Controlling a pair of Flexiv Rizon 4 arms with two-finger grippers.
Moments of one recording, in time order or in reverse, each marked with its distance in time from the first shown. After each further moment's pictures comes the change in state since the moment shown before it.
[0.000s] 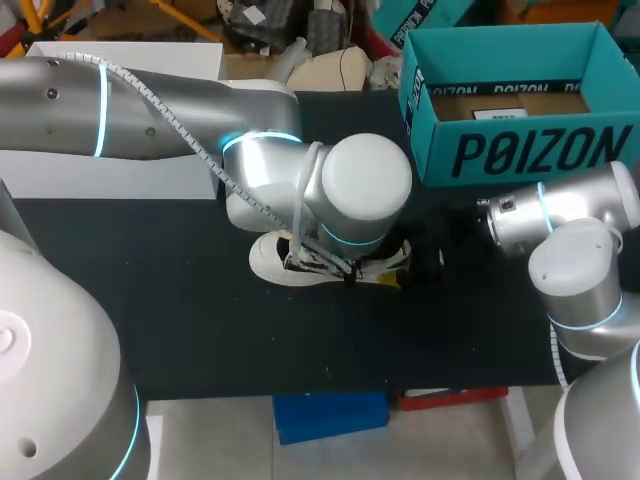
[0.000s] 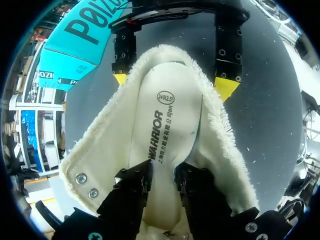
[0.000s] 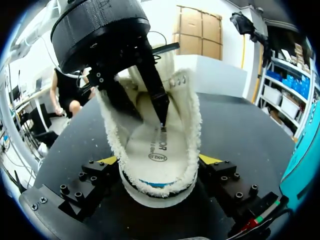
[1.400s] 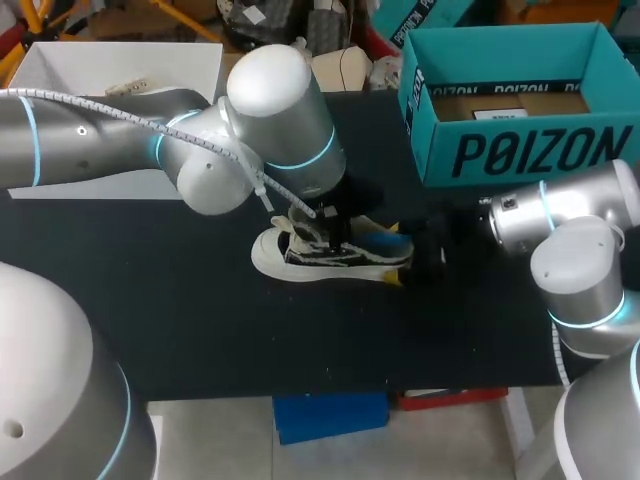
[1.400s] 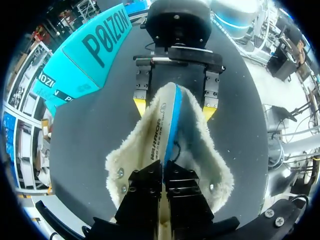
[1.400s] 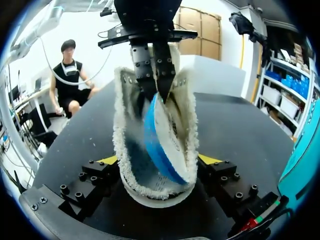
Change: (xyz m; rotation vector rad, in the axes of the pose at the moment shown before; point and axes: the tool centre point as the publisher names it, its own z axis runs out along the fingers) left arm -0.022 -0.015 -0.035 0.309 0.300 0.013; right arm -0.002 -0.001 -0.003 0.000 0.002 0.001
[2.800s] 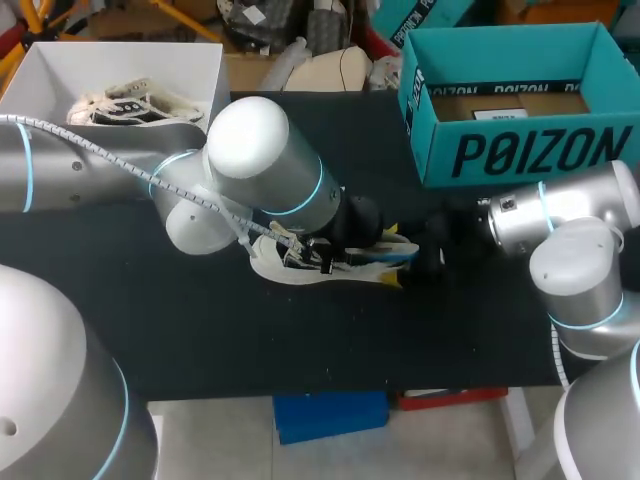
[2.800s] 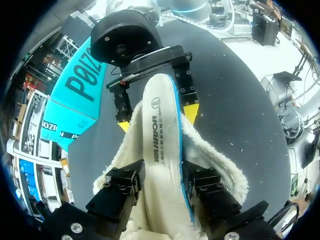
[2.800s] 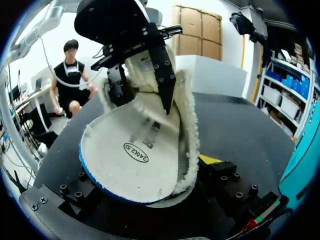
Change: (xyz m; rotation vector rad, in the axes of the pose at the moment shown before) left arm 0.017 -0.008 0.016 0.085 -0.141 0.298; right arm 0.002 0.001 0.001 0.001 0.000 -0.001
